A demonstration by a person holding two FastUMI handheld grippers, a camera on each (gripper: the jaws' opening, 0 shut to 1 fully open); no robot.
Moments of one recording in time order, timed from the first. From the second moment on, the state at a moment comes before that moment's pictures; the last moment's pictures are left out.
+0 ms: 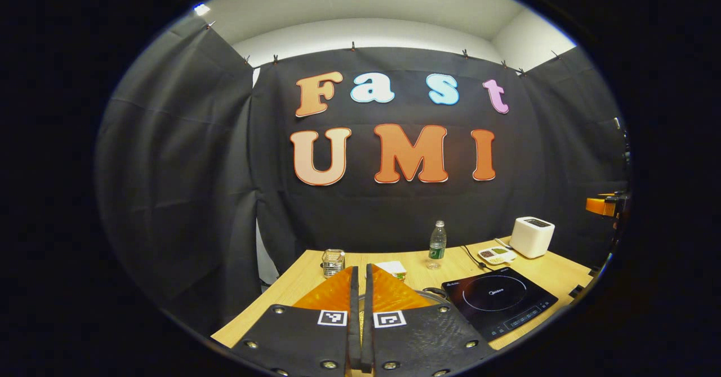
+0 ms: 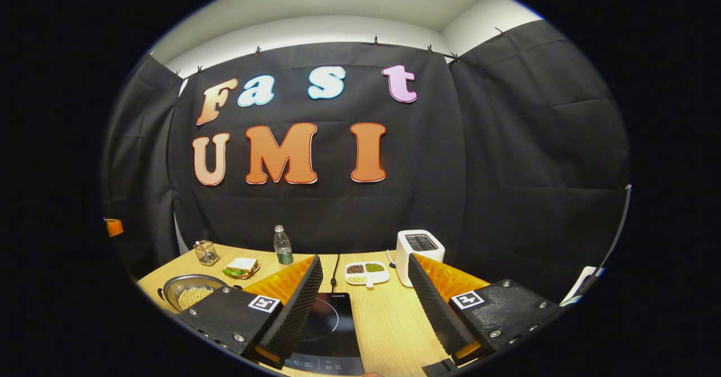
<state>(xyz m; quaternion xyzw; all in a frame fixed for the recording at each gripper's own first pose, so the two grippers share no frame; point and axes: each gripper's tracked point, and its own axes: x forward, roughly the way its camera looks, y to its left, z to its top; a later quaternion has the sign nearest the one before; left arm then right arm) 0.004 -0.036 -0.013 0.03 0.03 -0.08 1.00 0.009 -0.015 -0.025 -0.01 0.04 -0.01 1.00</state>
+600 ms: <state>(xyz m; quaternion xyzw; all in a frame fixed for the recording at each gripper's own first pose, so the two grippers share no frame) -0.017 -0.013 -0.082 0.03 0.10 -0.07 0.99 0.012 0.003 -0.026 -0.02 0.04 0.00 1.00</state>
